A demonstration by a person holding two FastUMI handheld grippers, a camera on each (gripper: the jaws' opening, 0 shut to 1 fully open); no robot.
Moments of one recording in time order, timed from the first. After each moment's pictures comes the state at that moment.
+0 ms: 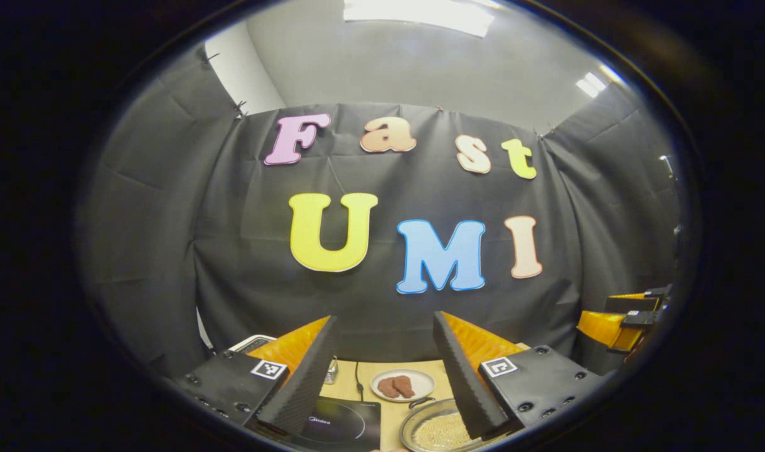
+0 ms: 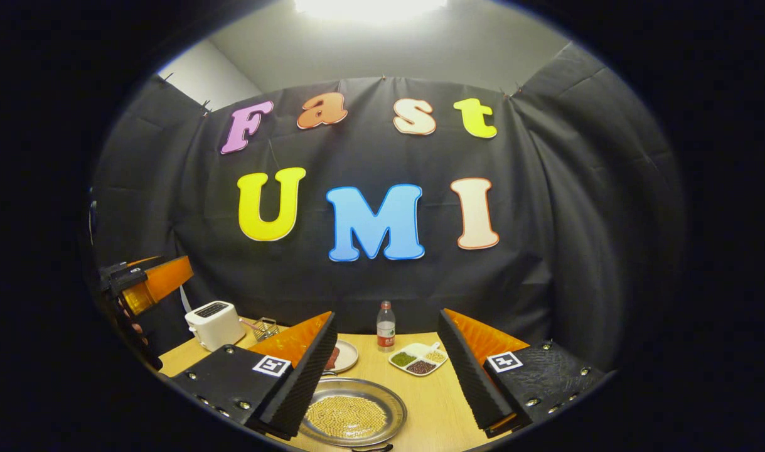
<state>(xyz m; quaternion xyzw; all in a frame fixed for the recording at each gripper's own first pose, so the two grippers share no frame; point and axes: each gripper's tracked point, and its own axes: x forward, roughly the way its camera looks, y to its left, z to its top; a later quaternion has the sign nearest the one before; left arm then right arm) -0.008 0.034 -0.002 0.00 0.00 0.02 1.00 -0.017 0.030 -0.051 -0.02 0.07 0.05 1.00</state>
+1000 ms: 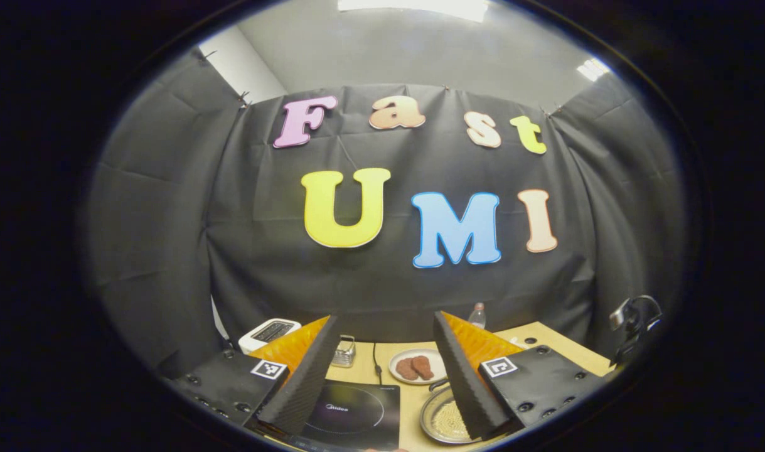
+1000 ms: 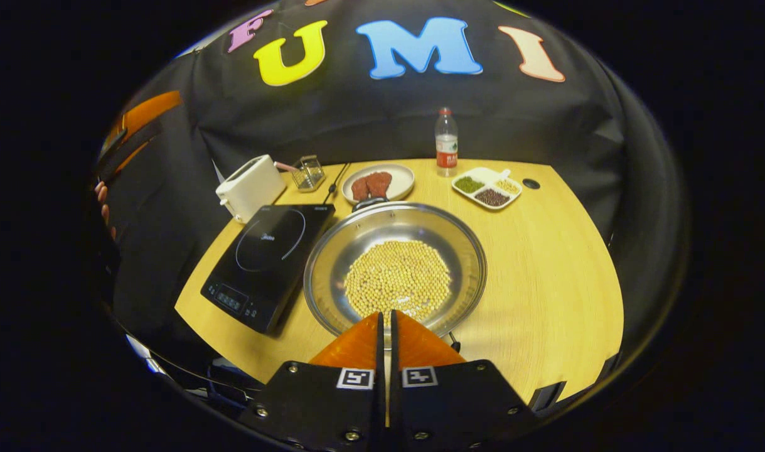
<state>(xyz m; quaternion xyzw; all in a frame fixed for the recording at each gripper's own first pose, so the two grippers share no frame) -0.015 0.058 -0.047 0.01 0.05 0.05 1.00 -0.106 0.074 -0.294 0.00 0.45 0.16 0.88</state>
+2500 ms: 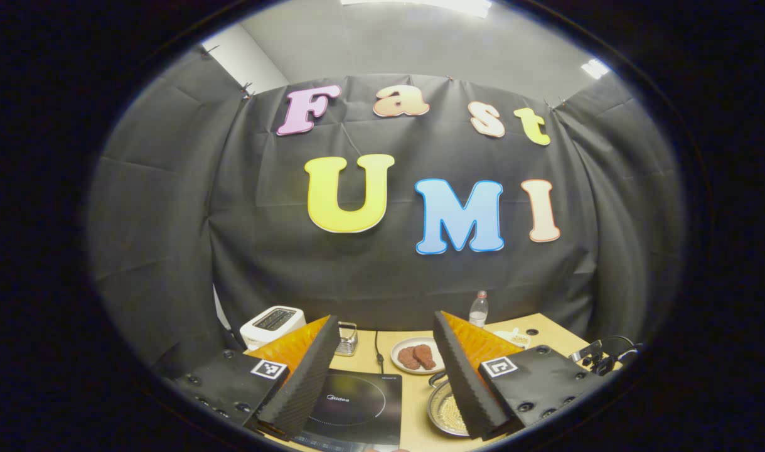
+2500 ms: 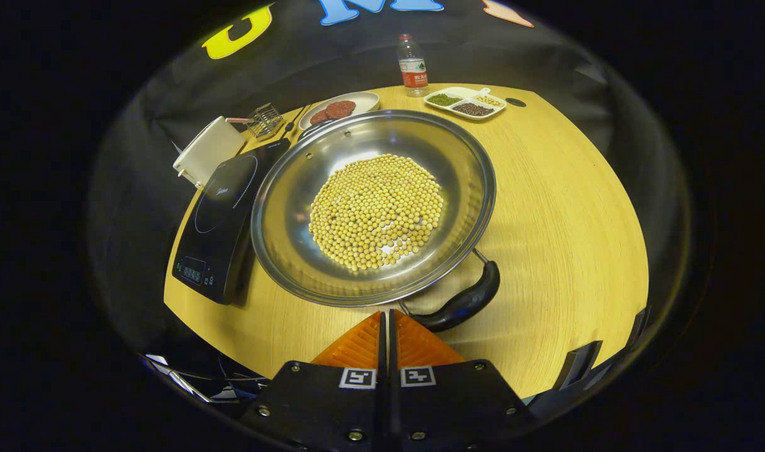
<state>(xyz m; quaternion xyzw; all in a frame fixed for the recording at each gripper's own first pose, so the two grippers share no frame) -0.020 0.060 -0.065 0.01 0.07 0.05 1.00 -0.129 0.049 -0.385 0.03 0.56 0.09 0.82</state>
